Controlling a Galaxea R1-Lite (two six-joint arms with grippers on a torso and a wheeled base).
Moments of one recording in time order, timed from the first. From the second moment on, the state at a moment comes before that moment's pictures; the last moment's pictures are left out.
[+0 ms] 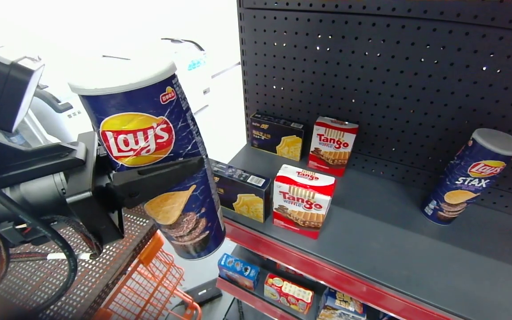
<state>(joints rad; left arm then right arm) -0.43 1.29 -0.68 -0.71 -0.60 -0.01 0.00 0.00 0.00 0.00 -0.01 0.00</state>
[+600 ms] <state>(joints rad) -0.43 1.29 -0.69 -0.71 -0.61 -0.01 0.00 0.00 0.00 0.00 -0.01 0.00</state>
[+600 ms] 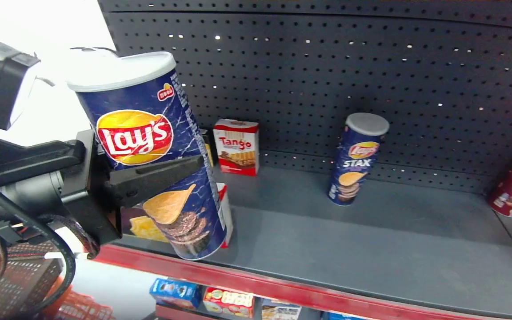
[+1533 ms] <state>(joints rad) -0.42 1.29 -0.68 -0.71 -0.61 -0.01 0.00 0.00 0.00 0.00 -0.01 0.00</state>
